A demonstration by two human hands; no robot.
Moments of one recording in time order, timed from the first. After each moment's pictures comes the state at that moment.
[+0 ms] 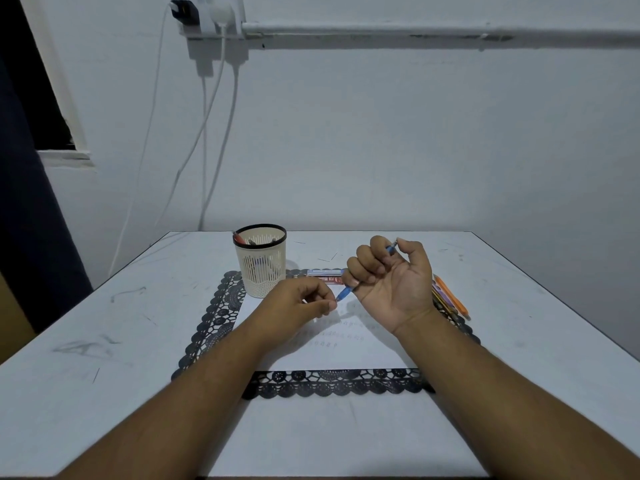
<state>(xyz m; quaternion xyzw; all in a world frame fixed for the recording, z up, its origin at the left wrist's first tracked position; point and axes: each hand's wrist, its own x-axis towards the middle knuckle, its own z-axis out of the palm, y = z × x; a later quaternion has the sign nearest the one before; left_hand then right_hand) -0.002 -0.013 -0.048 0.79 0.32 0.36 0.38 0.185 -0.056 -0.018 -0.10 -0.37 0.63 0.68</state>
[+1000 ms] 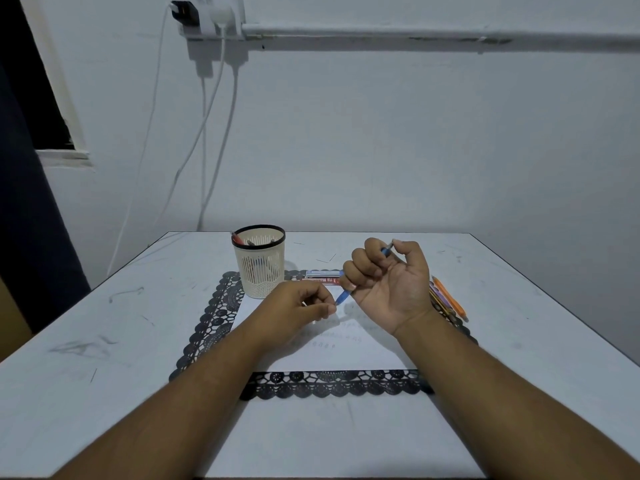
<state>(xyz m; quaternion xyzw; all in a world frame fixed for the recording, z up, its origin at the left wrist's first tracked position) 0.002 -0.015 -0.055 0.75 0.31 0.37 0.46 0.189 -0.055 -0.020 -0.11 -0.41 0.64 0.65</state>
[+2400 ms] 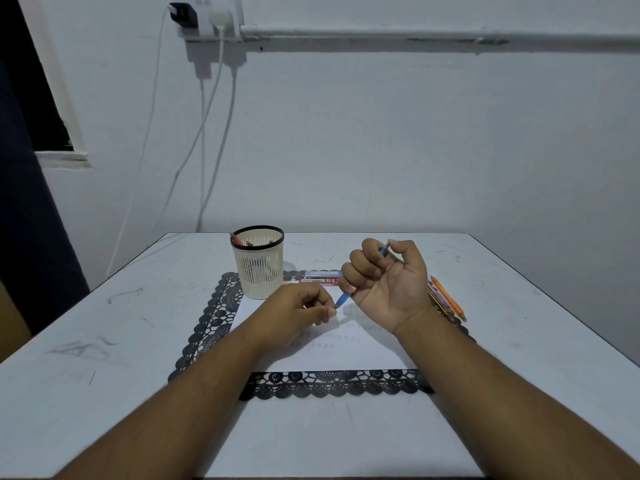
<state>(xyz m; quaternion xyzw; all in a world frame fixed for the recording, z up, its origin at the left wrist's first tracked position) 0.004 -0.020 -0.057 0.70 0.29 0.35 0.56 0.192 -0.055 -0.019 -0.12 -0.40 0.65 0.63</state>
